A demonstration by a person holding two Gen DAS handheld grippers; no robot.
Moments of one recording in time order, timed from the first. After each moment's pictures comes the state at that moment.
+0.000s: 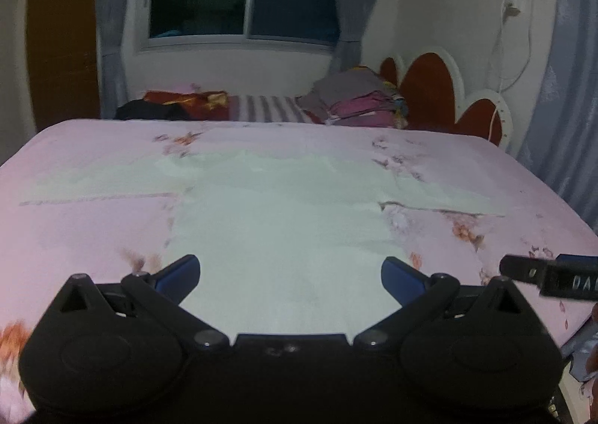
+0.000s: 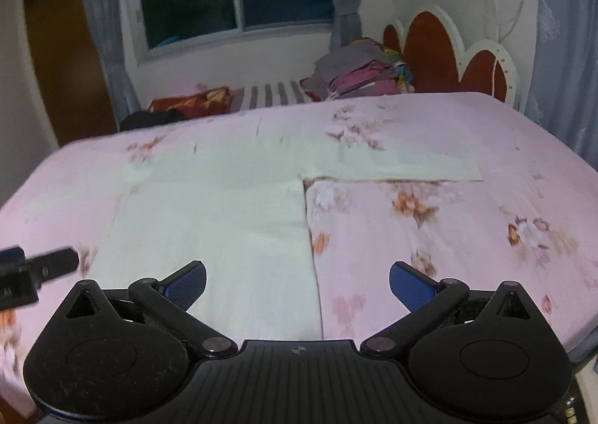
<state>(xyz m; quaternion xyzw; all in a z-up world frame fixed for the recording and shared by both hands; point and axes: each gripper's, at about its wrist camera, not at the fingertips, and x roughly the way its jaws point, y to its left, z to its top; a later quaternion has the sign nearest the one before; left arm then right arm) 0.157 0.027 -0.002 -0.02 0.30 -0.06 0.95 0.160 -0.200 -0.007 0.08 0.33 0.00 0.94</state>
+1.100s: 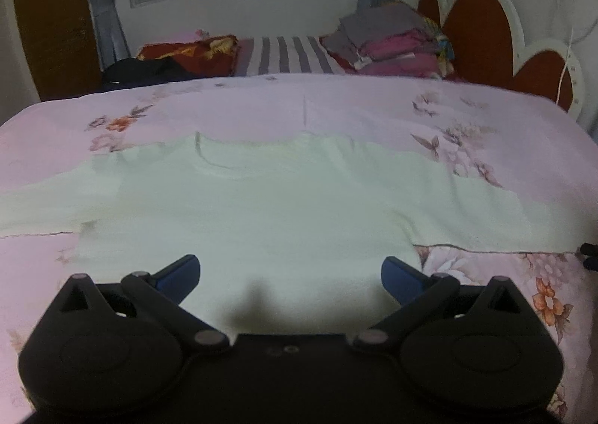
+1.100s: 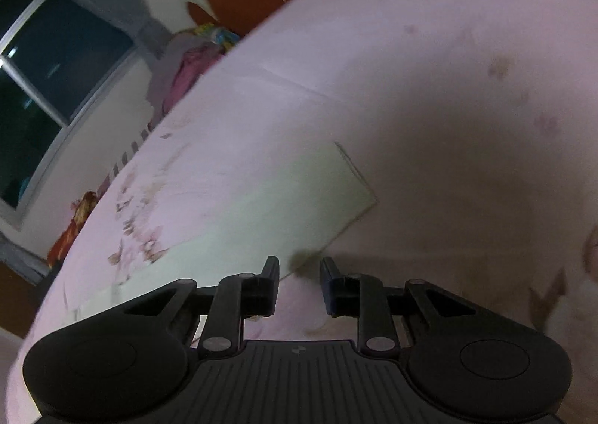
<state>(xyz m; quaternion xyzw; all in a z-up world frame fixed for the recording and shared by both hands) 0.410 -0.082 -0.075 0.01 0.41 0.00 0.91 0.424 -0.544 -0.171 0.38 0.35 -0.16 0.84</state>
